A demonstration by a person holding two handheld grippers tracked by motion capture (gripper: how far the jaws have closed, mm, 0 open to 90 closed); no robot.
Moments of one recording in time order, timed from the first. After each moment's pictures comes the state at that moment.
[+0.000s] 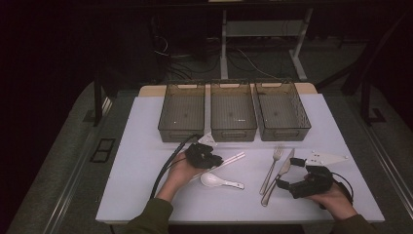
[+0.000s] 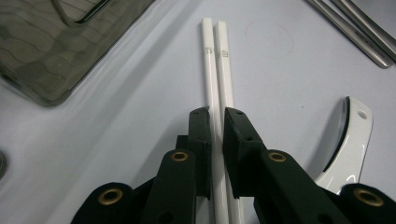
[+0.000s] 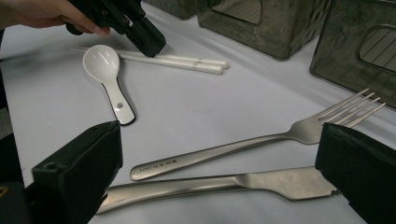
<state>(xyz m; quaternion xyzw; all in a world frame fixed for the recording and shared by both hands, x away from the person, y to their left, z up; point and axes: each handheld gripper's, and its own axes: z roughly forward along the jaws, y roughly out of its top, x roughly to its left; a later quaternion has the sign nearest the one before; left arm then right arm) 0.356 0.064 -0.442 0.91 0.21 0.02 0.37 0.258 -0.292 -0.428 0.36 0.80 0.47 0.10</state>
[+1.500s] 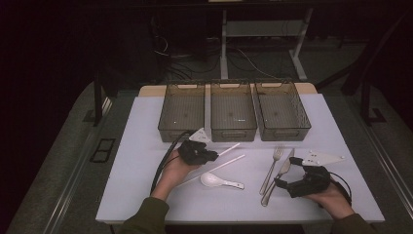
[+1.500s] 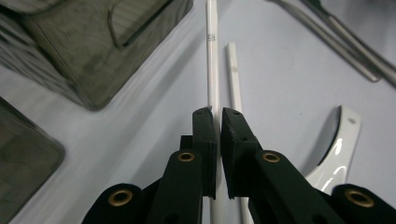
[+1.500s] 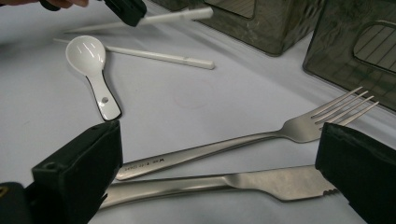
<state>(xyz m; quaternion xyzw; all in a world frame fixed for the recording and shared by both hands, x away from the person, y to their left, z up) 0.354 0.083 -0.423 0.89 0.22 0.04 0.40 0.262 -0.288 -0.434 0.35 0.81 0.46 0.12</state>
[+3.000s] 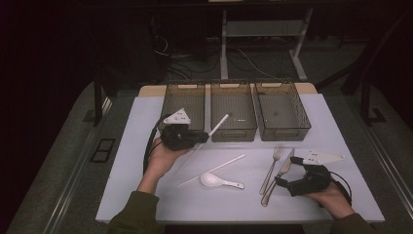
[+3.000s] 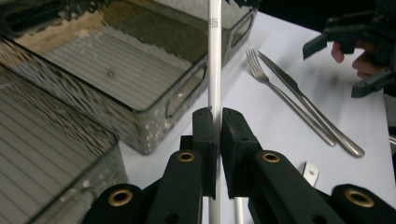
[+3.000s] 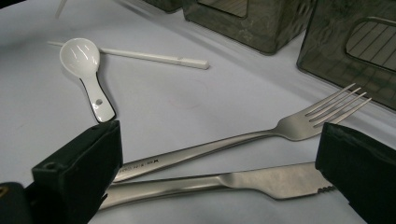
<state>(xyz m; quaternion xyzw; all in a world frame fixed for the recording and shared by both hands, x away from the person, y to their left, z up) 0.359 0.120 -0.358 0.84 0.24 0.07 0.48 0.264 -0.290 -0.435 0.36 0.80 0.46 0.12</state>
